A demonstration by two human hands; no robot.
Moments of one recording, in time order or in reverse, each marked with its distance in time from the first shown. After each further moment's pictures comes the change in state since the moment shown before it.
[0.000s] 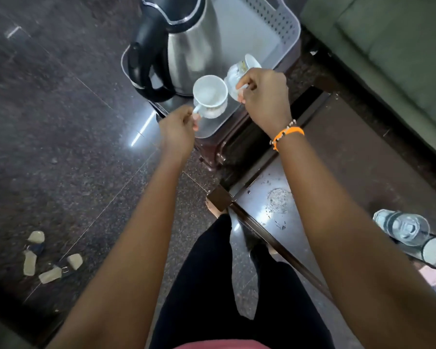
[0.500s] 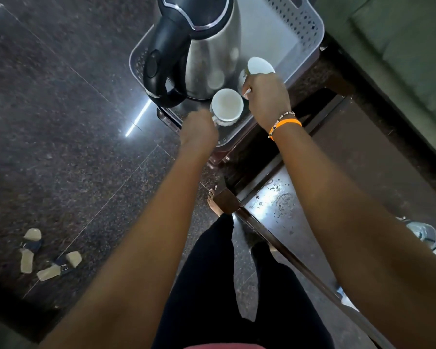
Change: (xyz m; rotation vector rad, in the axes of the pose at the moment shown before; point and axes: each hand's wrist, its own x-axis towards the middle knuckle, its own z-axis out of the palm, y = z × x) left_hand 0.052 0.000 0.016 0.542 -0.241 -0.060; right_hand 0.050 0.004 0.046 -0.452 -0.157 -0.034
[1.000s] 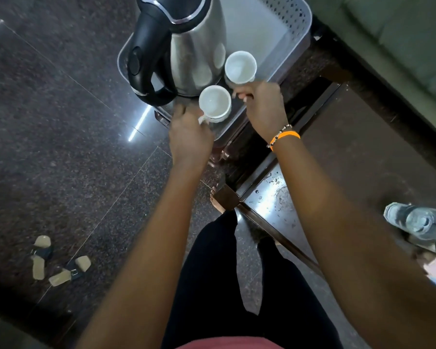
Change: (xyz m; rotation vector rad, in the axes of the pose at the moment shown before) left_hand -0.042 0.001 -0.001 -0.255 0.310 0.064; right_hand -0.030 0.016 0.009 0.363 0.057 0.053
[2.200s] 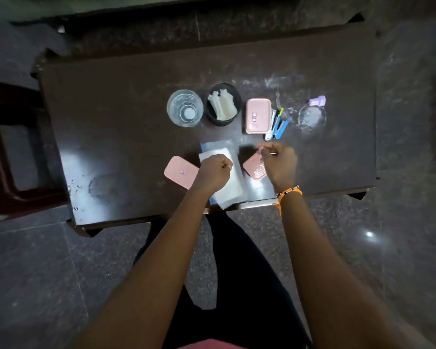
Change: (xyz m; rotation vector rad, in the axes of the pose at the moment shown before) left_hand -0.410 0.204 0.358 0.390 -1.078 0.417; right_hand -0.460 0.445 -0.122 0.720 0.677 1.074
